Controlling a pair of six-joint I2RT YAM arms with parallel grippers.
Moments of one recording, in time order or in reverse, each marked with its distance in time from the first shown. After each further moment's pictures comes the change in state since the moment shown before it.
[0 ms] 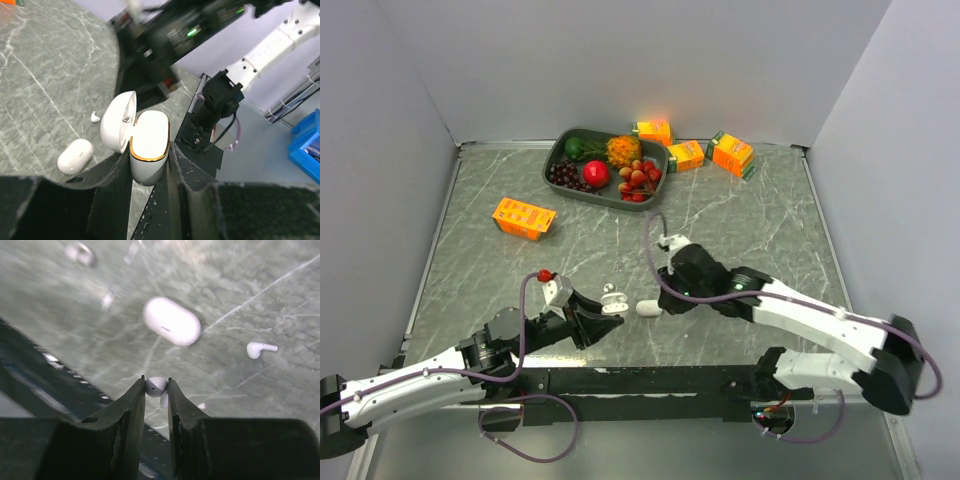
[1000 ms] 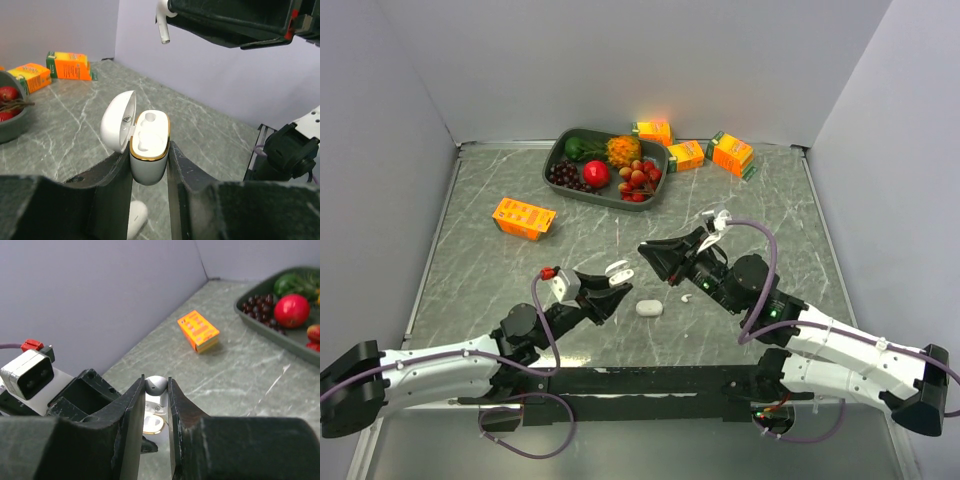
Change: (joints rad) left arm 0.009 0.368 -0.044 0.607 -0.216 0.236; right arm 0.084 -0.338 -0.118 0.790 0.146 -0.022
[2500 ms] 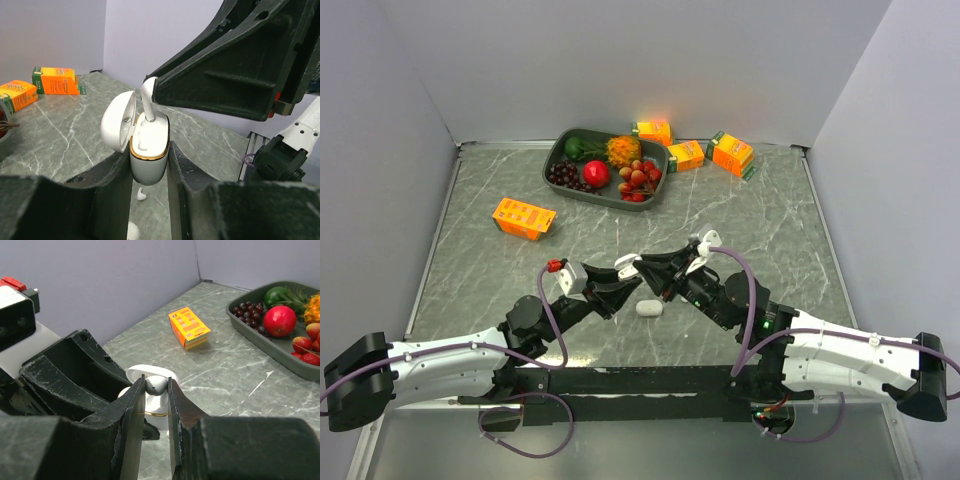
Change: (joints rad) left arm 0.012 0.106 0.093 0.062 0.064 0.007; right arm 0.145 0.000 -0.076 0.093 0.120 -0.206
